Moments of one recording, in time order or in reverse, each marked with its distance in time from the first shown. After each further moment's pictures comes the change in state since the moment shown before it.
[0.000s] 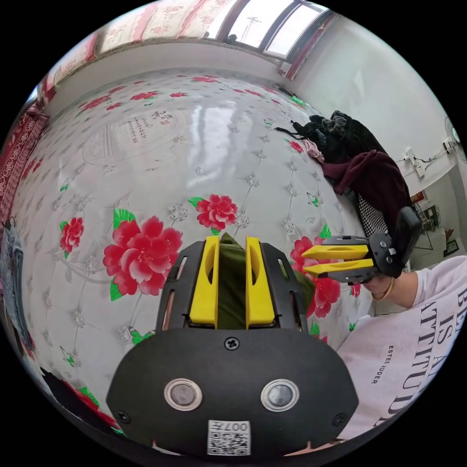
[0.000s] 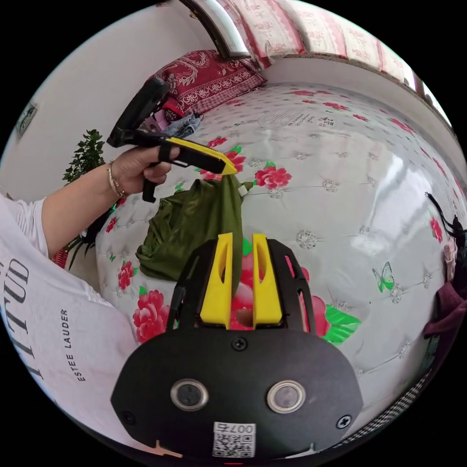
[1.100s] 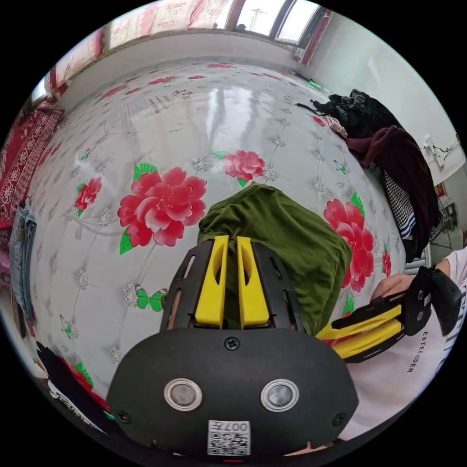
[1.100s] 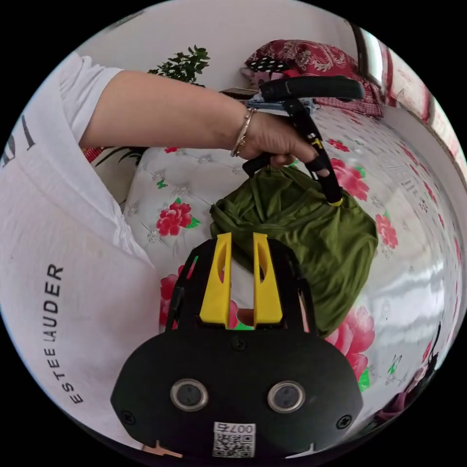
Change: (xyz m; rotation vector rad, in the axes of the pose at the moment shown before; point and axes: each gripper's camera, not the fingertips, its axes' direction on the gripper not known) left arm 0.000 0.091 -0.056 -0.058 -0.162 -0.020; right arm -0.242 0.141 0.173 -0.200 -0.065 -0.600
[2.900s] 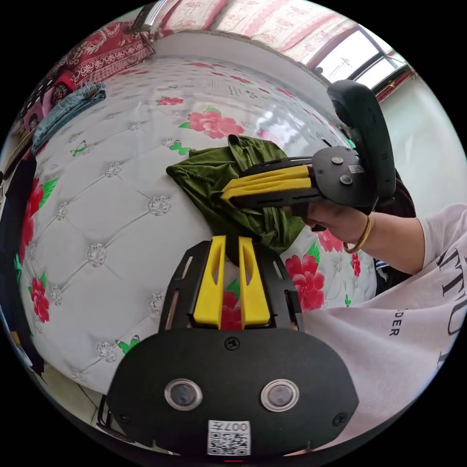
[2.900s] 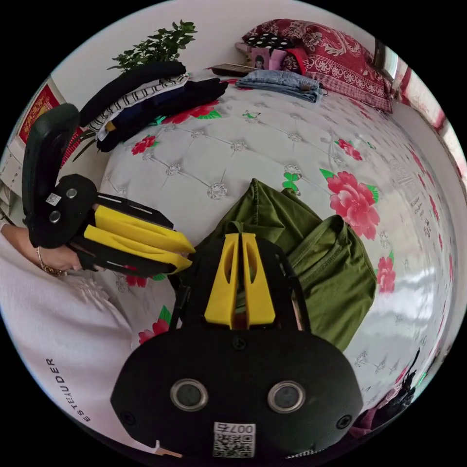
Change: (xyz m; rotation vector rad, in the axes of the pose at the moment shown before) left arm 0.034 0.272 -0.167 0.114 0.091 -0.435; right arm 0.075 -0.059 0.195 -0.079 0.060 0.034
